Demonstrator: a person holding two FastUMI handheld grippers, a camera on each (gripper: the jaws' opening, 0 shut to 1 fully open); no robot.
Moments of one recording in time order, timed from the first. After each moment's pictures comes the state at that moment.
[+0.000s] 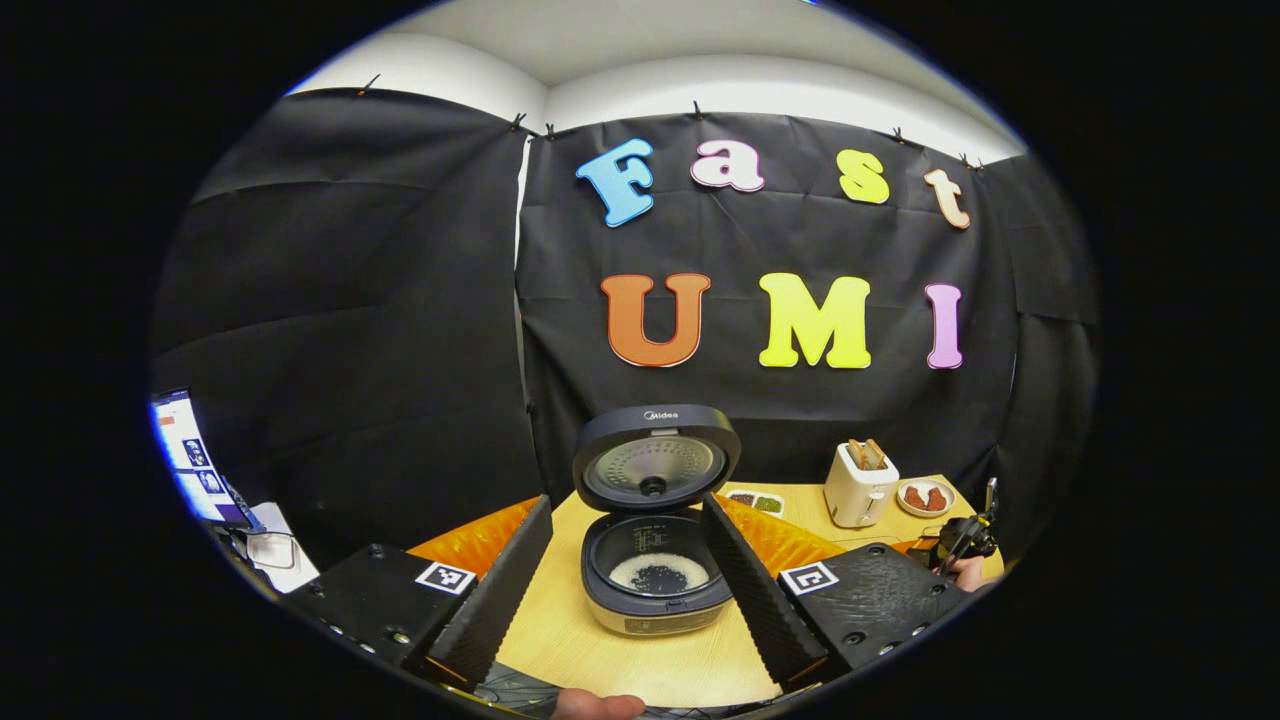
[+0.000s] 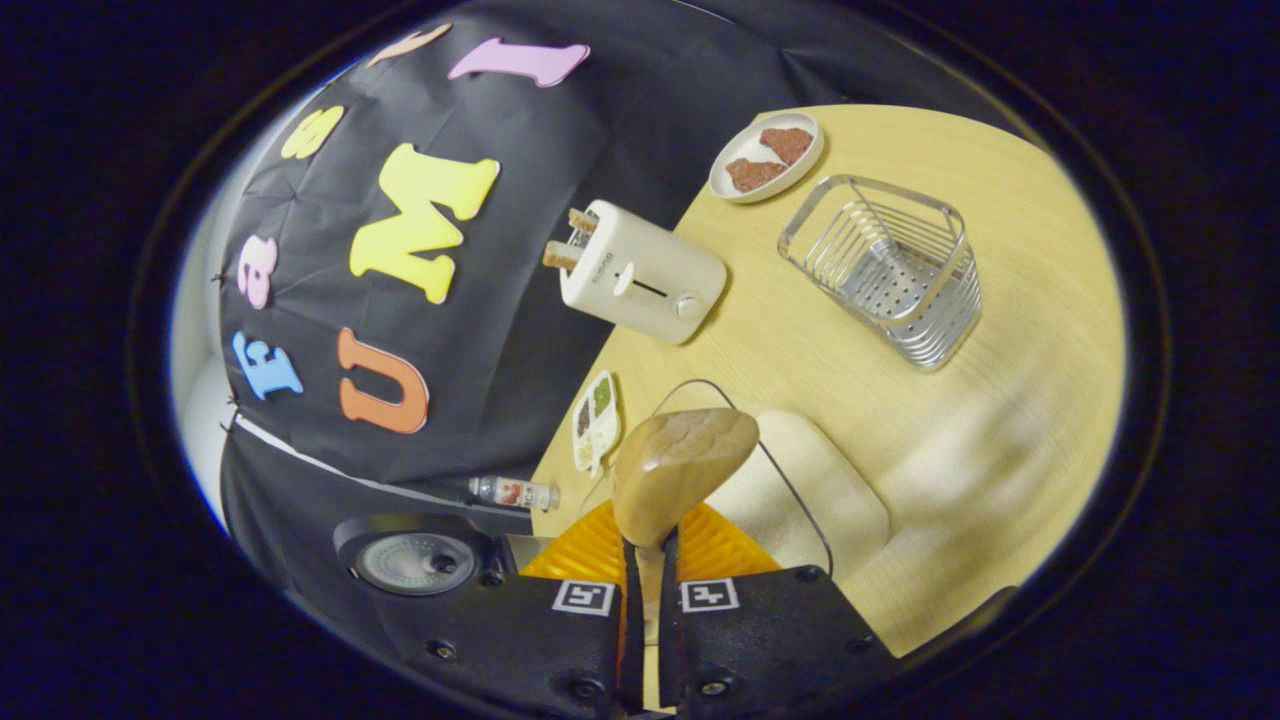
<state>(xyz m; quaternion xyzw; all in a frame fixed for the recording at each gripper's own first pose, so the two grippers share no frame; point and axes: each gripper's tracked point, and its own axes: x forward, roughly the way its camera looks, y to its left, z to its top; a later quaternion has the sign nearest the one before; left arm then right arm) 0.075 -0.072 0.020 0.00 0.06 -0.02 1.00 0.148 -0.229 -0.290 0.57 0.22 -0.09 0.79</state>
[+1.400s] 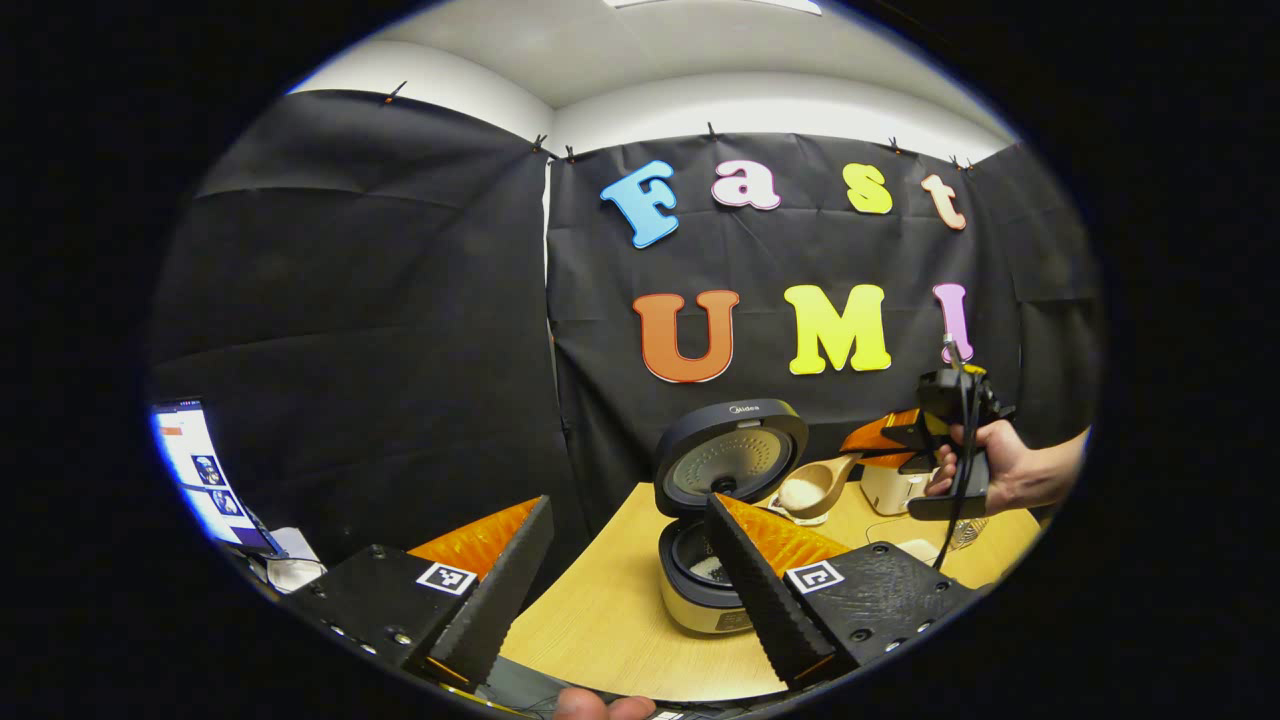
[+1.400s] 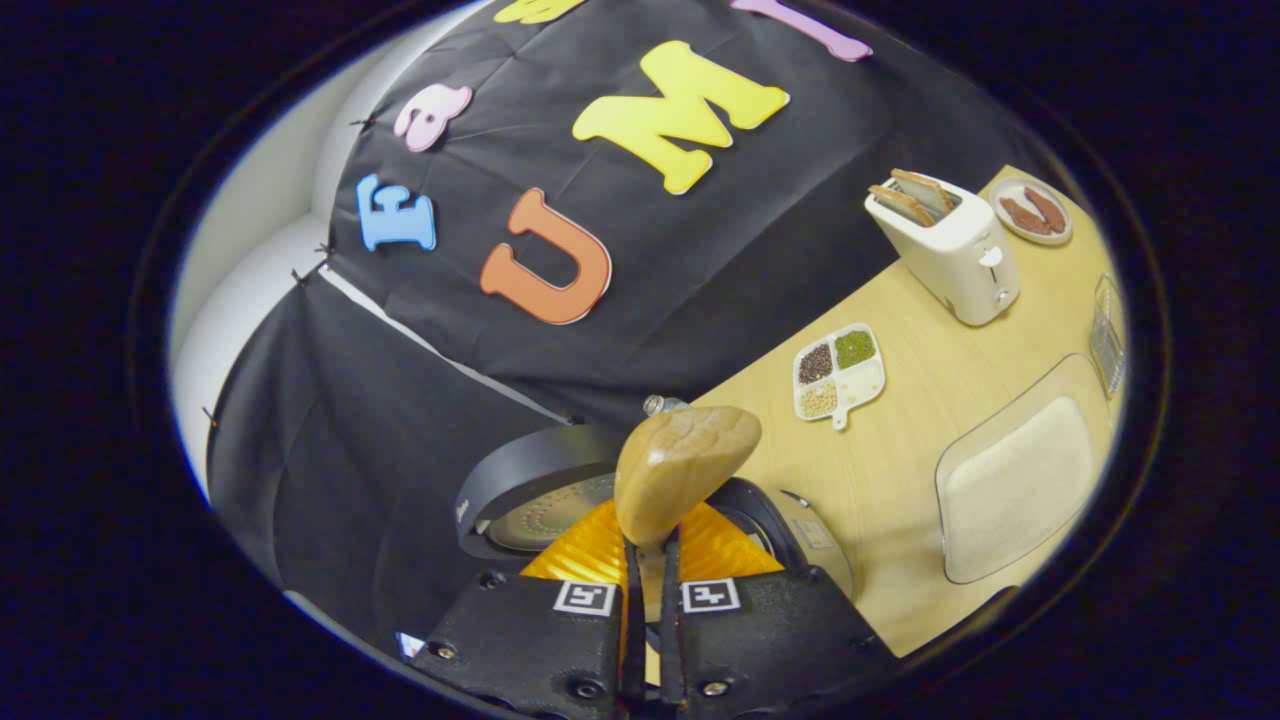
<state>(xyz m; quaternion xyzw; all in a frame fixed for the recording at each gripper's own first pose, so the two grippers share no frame) 0.060 0.034 -0.001 0.02 0.02 -0.01 1.00 0.249 0.013 -0.111 0.42 0.24 0.08 0.87</state>
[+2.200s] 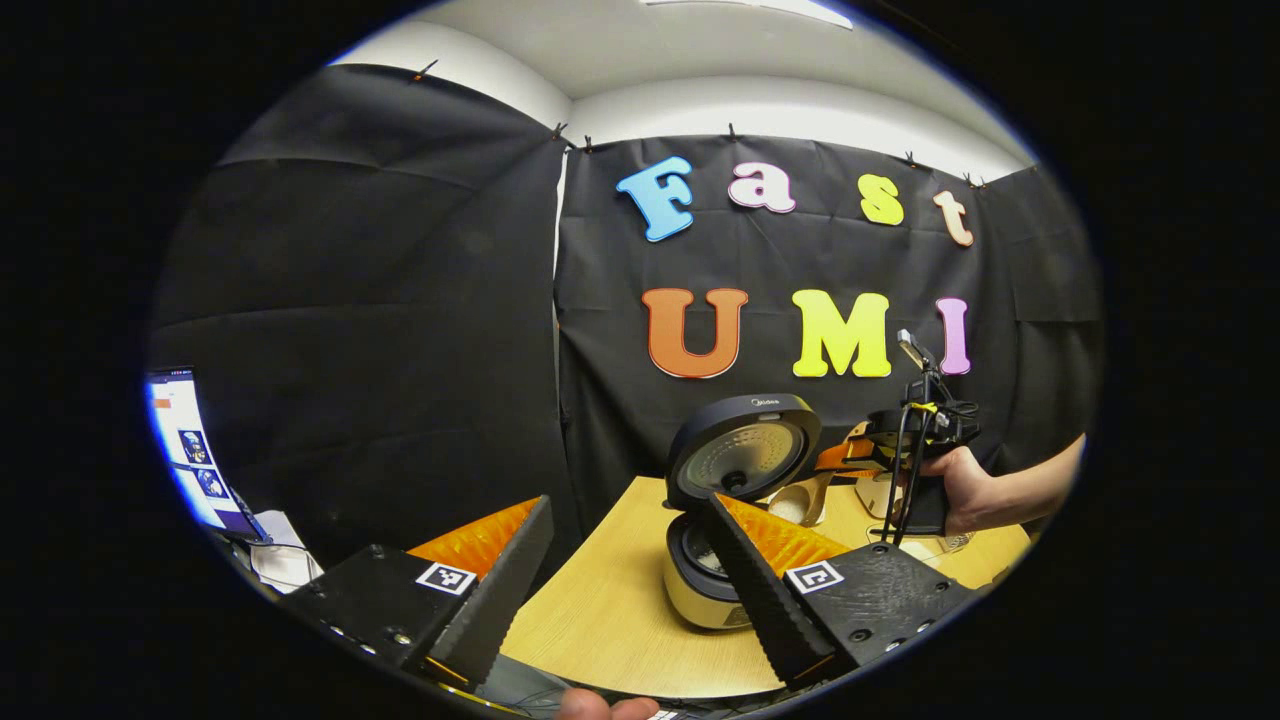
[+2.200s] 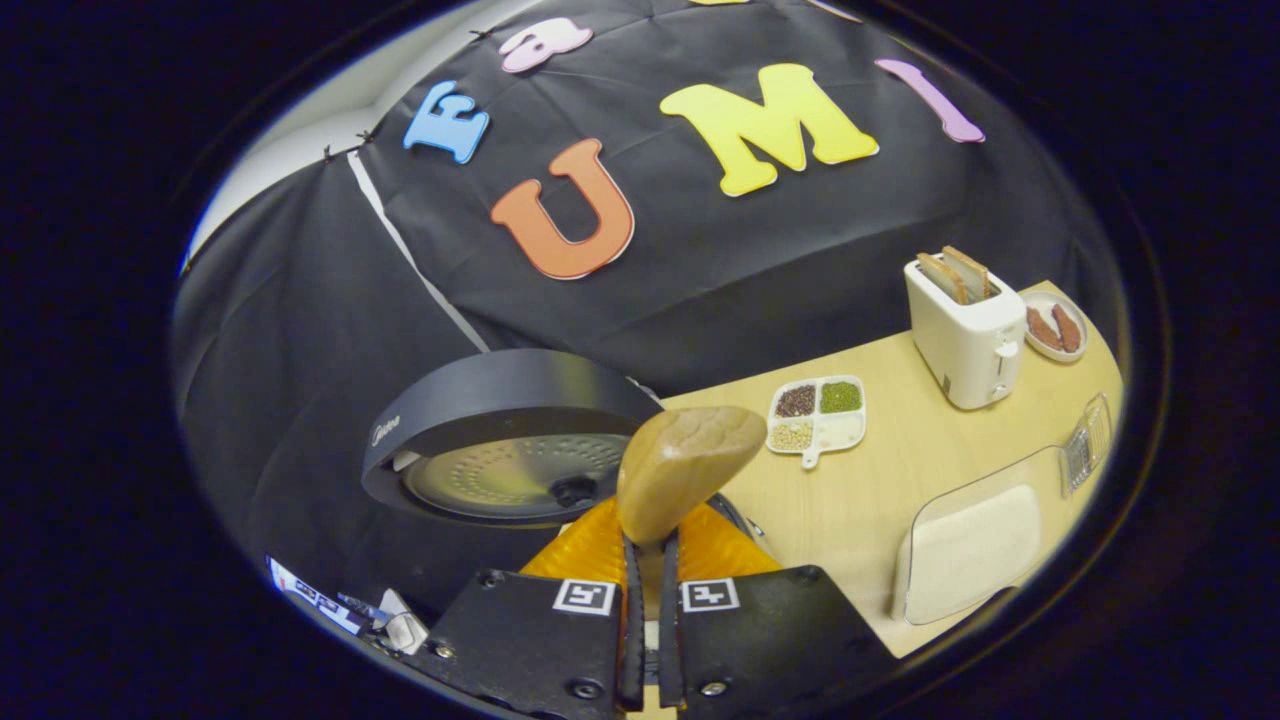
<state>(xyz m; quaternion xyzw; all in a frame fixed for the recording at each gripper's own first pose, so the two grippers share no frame) 0.063 0.065 -0.016 -0.01 0.03 -0.02 1.00 0.268 0.049 -0.143 0.25 0.25 0.04 0.93</state>
